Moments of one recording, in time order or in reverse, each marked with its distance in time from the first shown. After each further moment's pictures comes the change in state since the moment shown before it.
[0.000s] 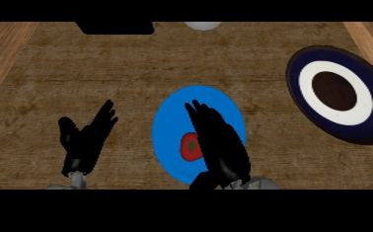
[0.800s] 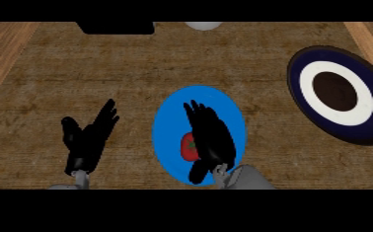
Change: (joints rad) left arm -0.006 -0.045 0.034 0.012 -0.049 -0.026 -0.008; right arm -0.033 0.070 -0.031 0.252 0.089 -0.021 -0.081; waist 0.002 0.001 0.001
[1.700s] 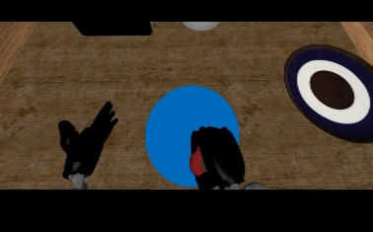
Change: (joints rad) left arm 0.027 -0.017 0.028 -0.013 -0.019 -0.024 -0.005; right arm 0.117 -0.072 0.063 -0.064 0.199 -0.140 -0.150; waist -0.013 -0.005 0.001
